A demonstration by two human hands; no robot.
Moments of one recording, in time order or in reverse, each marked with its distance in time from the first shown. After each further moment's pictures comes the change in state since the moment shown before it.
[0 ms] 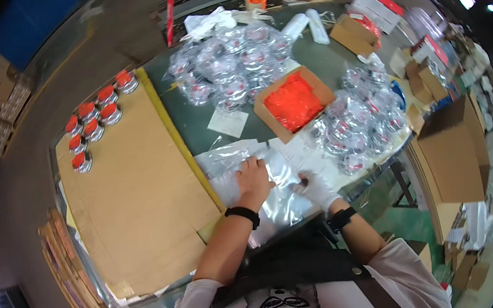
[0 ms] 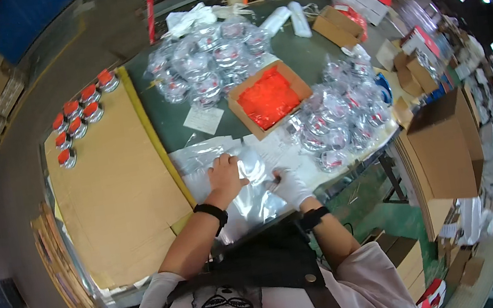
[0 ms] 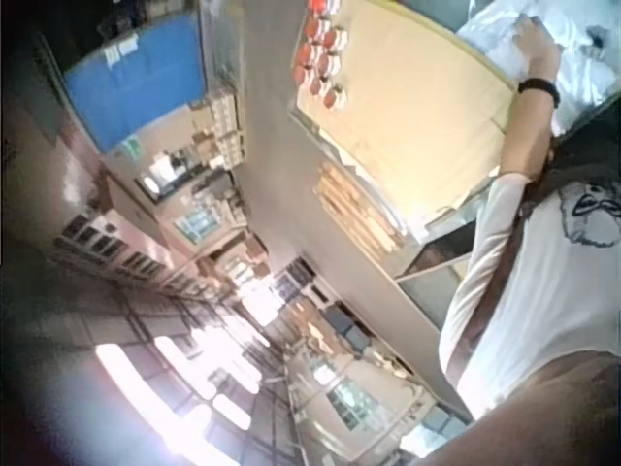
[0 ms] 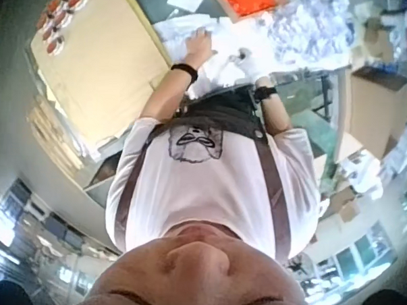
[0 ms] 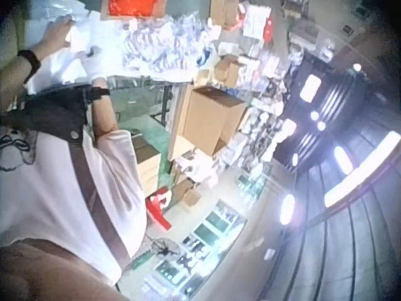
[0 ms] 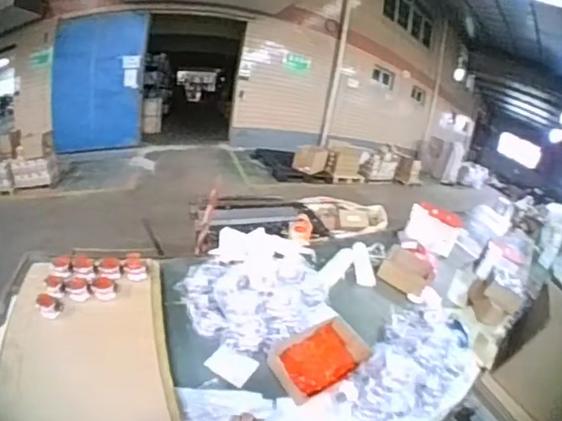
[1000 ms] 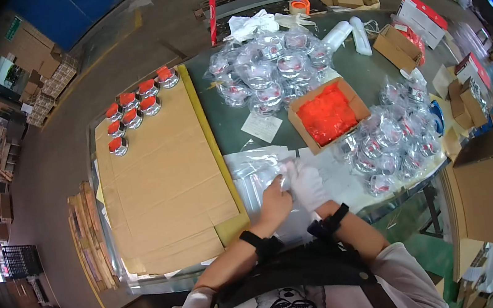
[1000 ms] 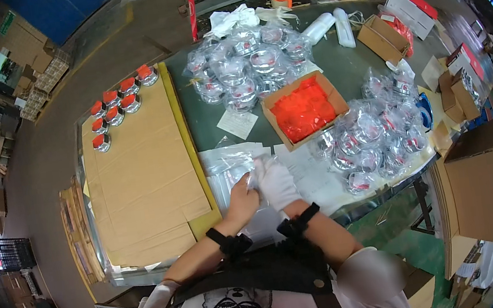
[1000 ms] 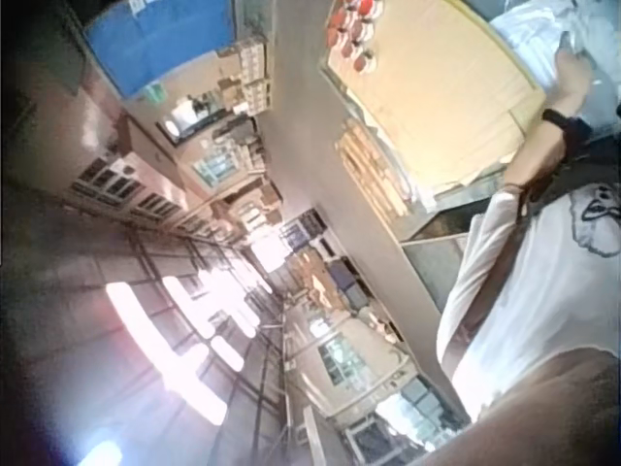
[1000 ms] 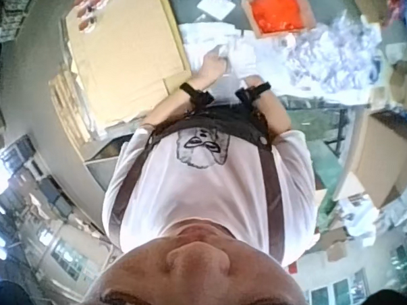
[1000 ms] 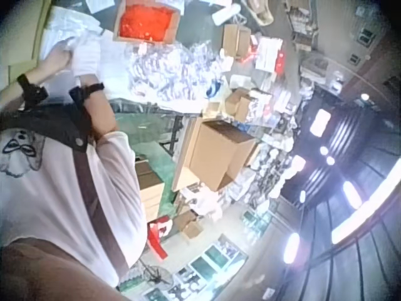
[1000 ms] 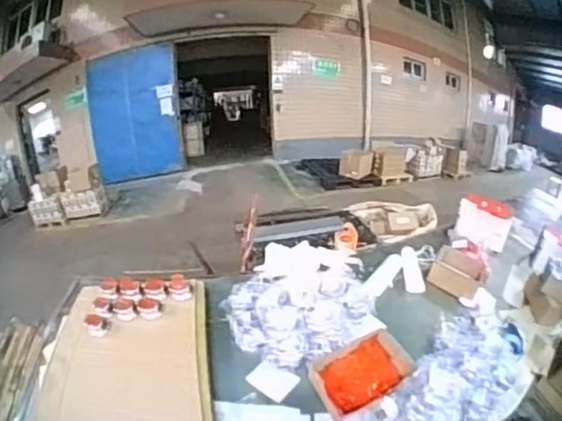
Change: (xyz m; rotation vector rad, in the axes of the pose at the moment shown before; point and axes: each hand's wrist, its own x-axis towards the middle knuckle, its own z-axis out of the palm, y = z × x) left_hand -0.035 0.009 0.009 -0.773 0.363 -0.159; right_hand 0.033 -0.117 0.020 0.037 0.091 -0.209
